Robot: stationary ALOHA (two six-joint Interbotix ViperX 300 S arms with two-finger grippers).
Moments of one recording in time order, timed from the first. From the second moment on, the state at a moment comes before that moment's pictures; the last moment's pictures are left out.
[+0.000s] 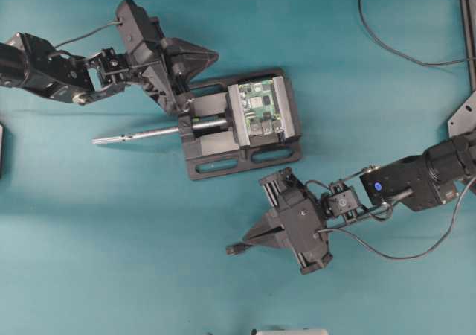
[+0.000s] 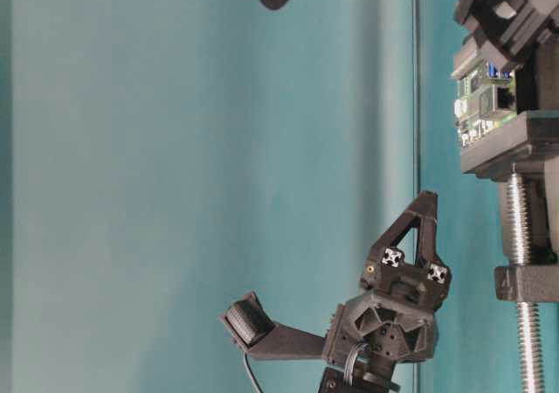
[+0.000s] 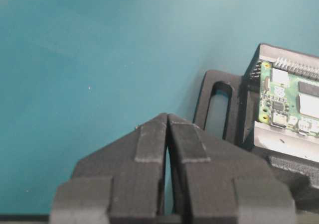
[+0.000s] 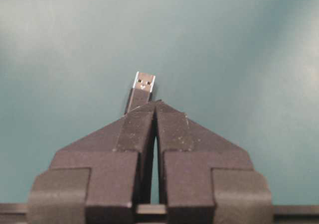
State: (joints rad) left arm 0.28 0.27 0.83 -0.11 -0.78 -0.06; right arm 0.28 0.27 0.83 -0.11 -0.78 -0.04
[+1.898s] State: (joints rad) left arm 0.21 -1.11 1.46 -0.08 -0.02 -0.06; right arm 0.35 0.33 0.76 0.10 -0.69 0.09
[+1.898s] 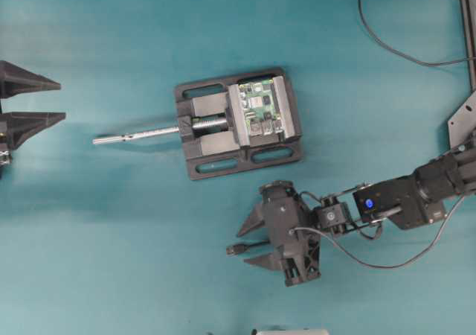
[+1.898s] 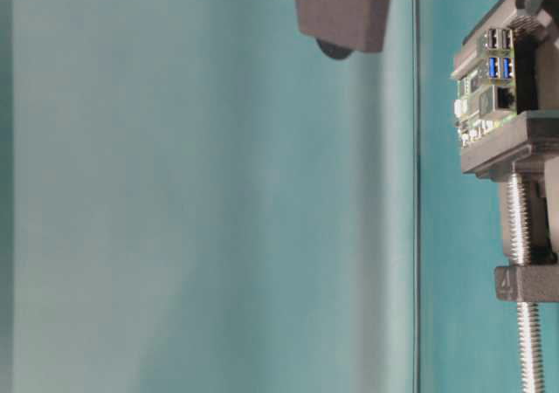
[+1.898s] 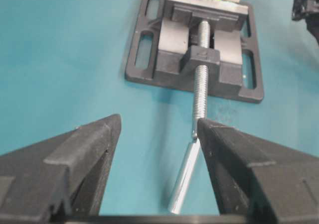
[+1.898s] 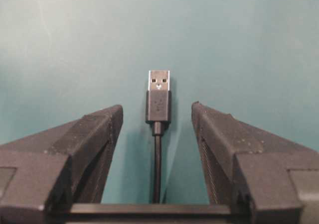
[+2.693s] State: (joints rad) left arm 0.21 -1.11 1.47 -0.08 -0.02 -0.06; right arm 0.35 0.34 0.76 0.10 -0.58 0.08
